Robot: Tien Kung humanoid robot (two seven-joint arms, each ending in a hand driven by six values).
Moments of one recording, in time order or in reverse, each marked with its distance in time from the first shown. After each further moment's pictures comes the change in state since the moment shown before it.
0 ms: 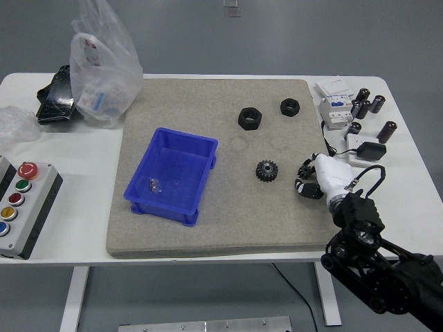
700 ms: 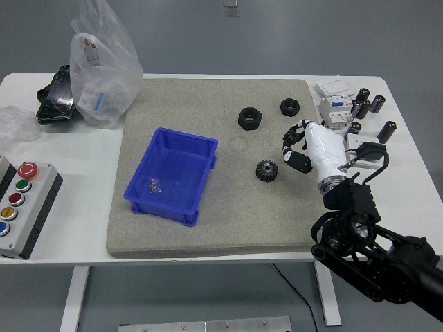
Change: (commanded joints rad) left arm 0.002 0.000 -0.015 0.000 0.009 0.001 0.010; right arm 0.157 -0.021 -0.148 0.130 0.127 -0.254 0.018
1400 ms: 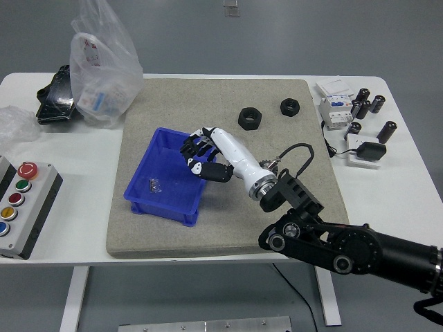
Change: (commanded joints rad) left arm -0.005 -0.005 -0.020 0.000 0.019 0.002 0.017; right arm 0.256 0.082 -0.374 -0.072 0.746 -0.023 0.456
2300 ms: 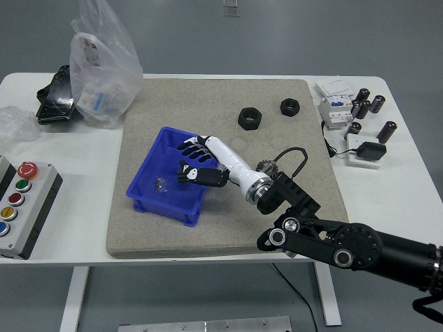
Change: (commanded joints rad) left arm 0.000 0.000 -0.005 0.000 0.005 -0.003 0.003; right arm 0.008 0.003 0.010 -0.001 0.074 0.035 0.047
